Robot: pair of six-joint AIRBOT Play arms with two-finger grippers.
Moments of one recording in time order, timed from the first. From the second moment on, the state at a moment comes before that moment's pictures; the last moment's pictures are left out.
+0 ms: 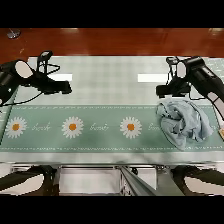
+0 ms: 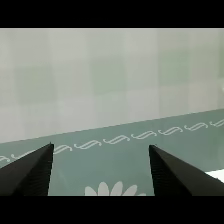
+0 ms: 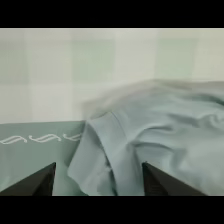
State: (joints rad) left arm -0.08 -1.32 1.15 1.32 -1.07 -1.48; right arm 0.21 -1.42 1.27 -1.76 1.29 1.83
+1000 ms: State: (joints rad) left arm -0.08 -0.87 0.60 1.18 -0.89 -1.51; right arm -0.17 -1.09 0.67 -1.53 0.99 1.71
